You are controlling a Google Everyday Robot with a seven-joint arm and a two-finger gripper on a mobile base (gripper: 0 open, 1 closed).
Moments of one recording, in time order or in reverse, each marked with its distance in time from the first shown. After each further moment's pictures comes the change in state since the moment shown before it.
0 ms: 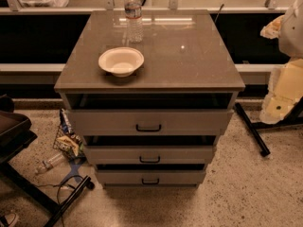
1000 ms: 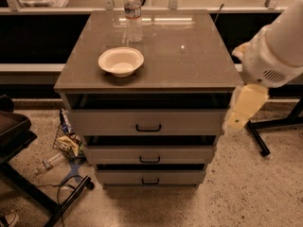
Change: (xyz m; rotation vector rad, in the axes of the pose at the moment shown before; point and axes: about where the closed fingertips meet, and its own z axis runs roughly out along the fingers) arm -0.024 -0.001 0.070 0.011 -0.082 0.016
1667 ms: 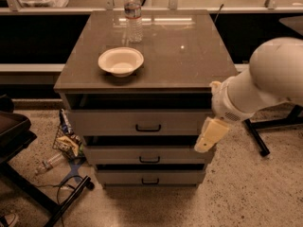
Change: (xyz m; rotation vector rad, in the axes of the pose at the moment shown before) arm -0.001 0.015 0.123 0.012 -0.093 0.041
